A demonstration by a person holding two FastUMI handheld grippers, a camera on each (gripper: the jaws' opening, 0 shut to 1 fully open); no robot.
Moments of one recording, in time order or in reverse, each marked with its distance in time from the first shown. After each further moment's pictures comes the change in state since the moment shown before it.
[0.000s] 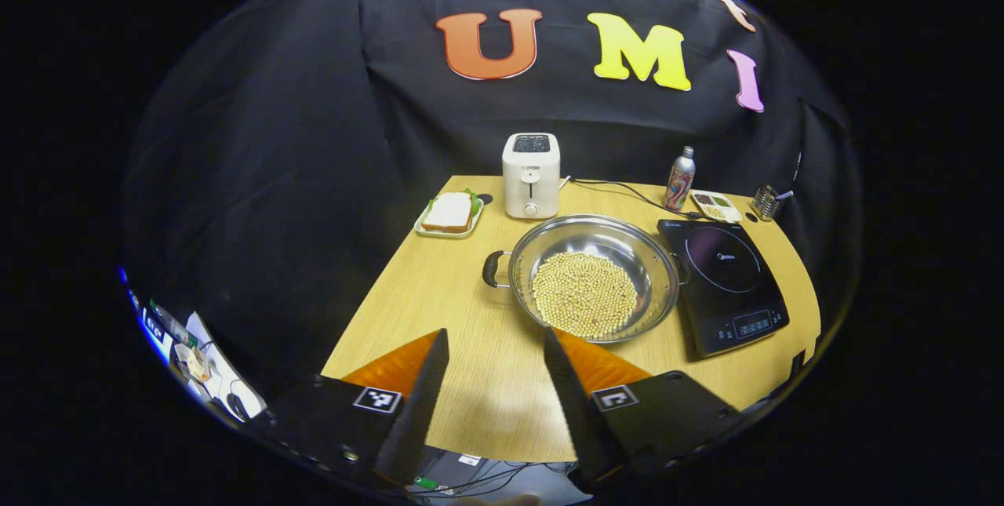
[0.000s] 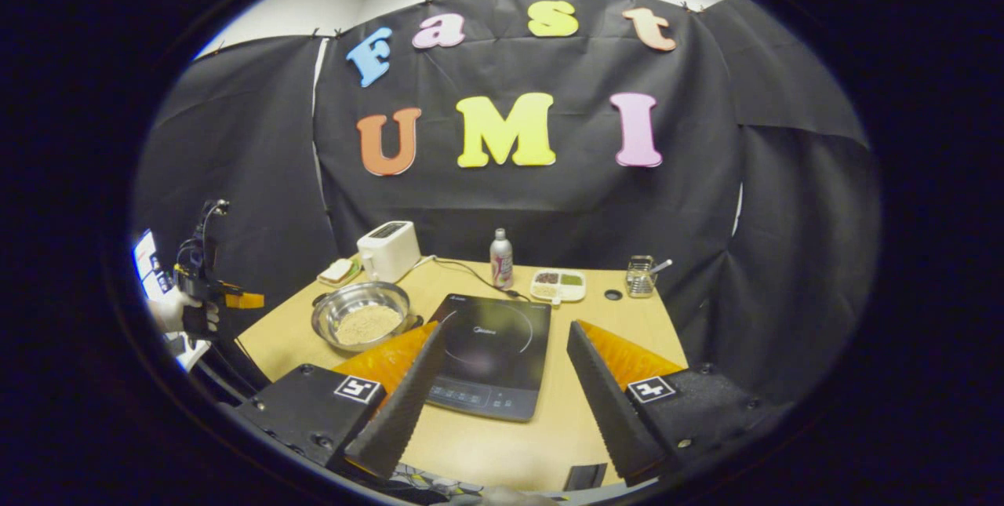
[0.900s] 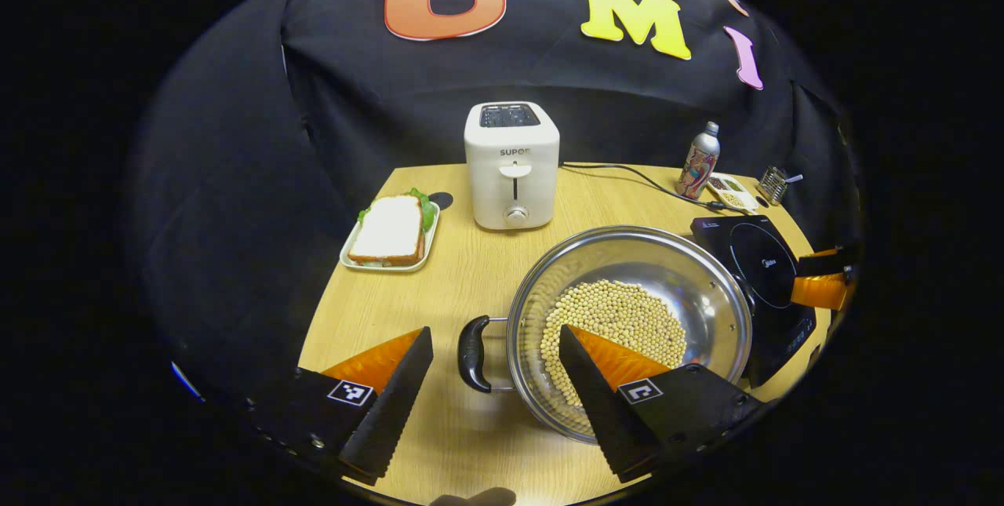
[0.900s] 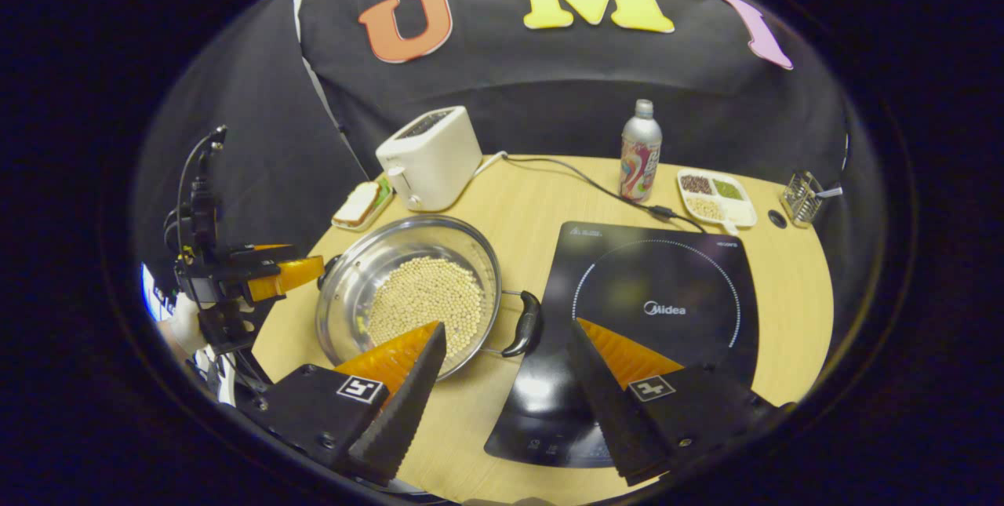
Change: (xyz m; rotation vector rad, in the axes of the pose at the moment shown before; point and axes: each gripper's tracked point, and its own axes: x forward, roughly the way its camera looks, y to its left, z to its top) left arm 0.220 -0.010 0.035 0.075 0.111 -0.173; right arm 0.283 0.173 -0.099 0.077 0.493 0.106
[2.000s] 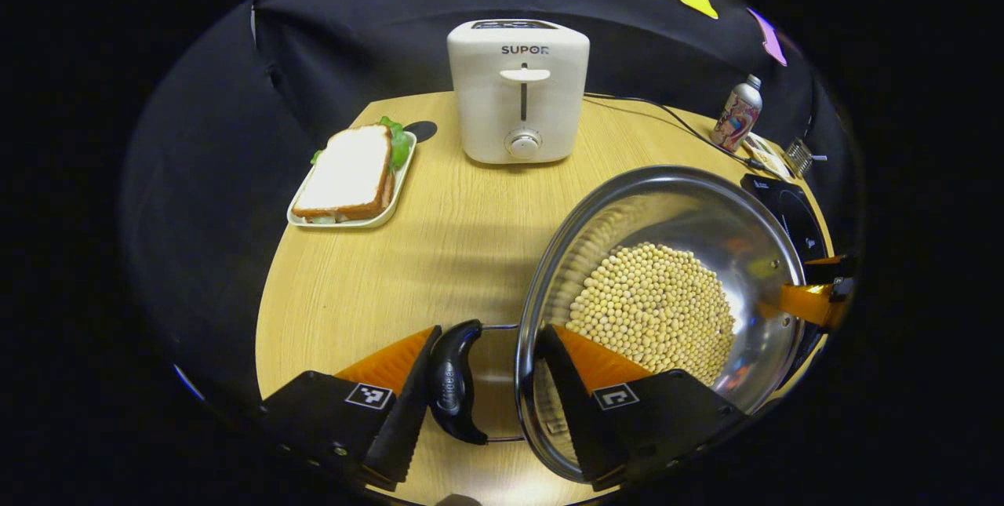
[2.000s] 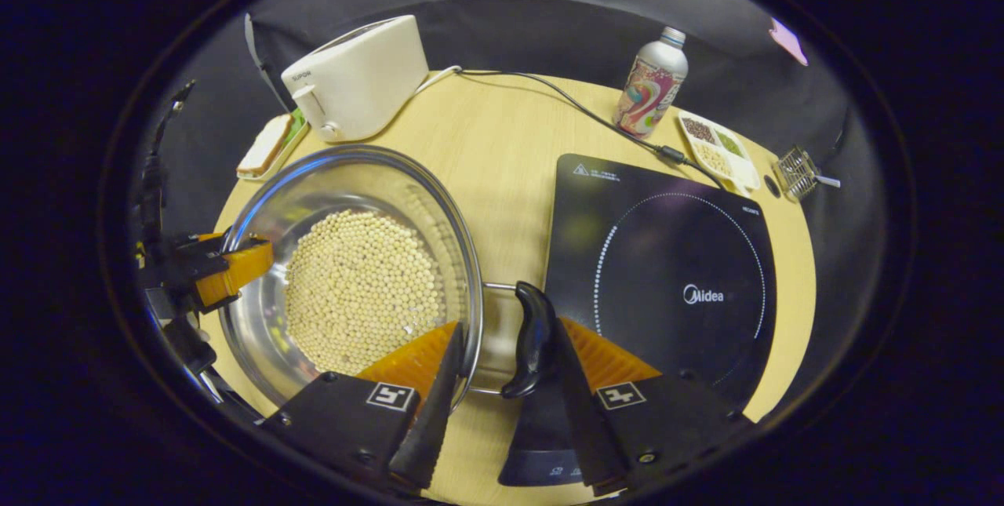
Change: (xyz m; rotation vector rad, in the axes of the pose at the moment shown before) left arm 0.071 -0.004 -0.043 -0.017 0.229 -0.022; right arm 0.074 -0.006 -0.013 0.022 0.236 -0.246
